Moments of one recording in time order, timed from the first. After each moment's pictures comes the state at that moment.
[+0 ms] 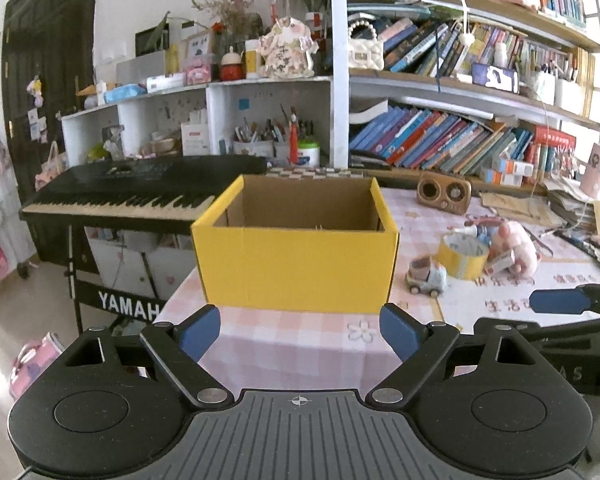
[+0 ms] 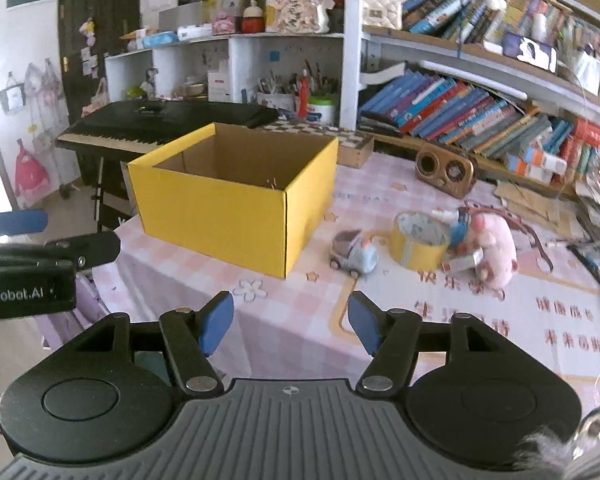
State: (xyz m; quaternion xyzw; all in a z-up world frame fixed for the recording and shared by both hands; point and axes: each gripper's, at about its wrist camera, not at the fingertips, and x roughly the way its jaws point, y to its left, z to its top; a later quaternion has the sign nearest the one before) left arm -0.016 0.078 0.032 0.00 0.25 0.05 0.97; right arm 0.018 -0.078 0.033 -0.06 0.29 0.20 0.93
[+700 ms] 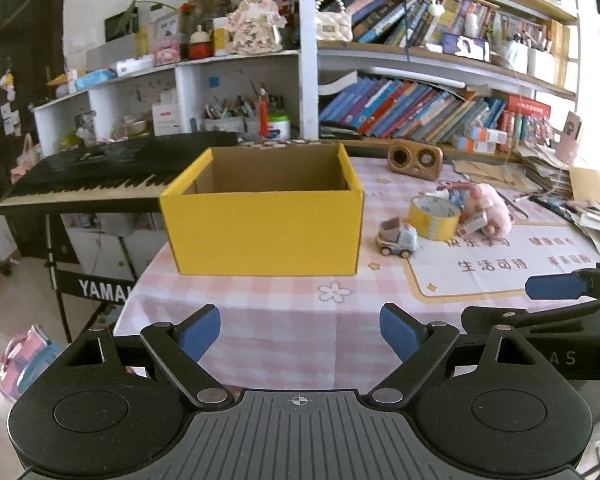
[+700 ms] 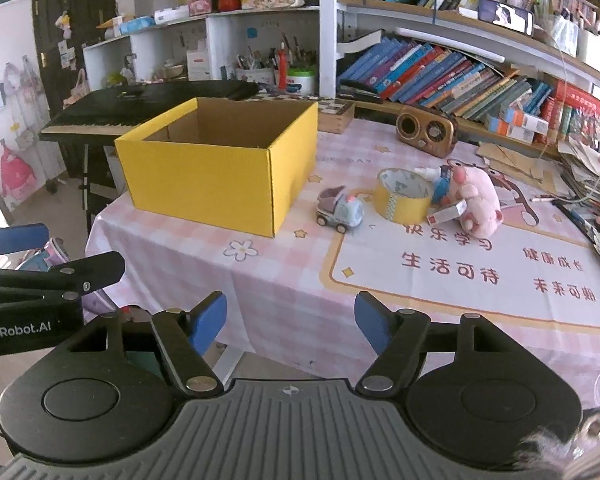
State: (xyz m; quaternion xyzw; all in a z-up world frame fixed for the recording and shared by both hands) left arm -0.023 0.064 0.020 0.01 0.29 0.01 0.96; right arm 0.000 -0.088 0.022 -0.05 0.33 0.17 0.93
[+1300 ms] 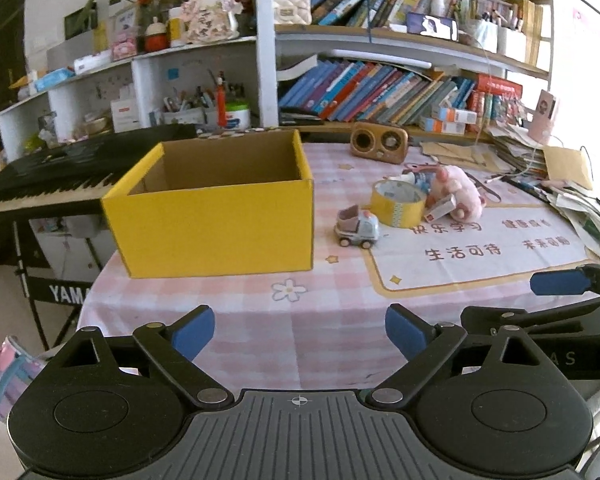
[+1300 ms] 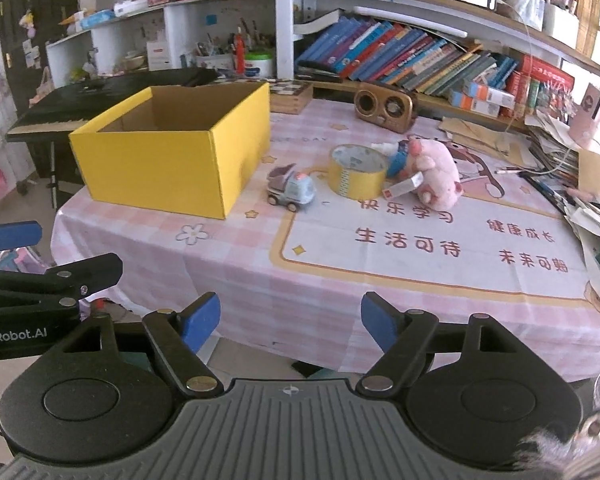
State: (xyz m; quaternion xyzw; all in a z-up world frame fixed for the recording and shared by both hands) left arm 0.001 0.034 0.013 0.03 0.31 -0.04 0.95; right arm 0.008 -0.117 0.014 -0.04 0.35 0.11 0.93
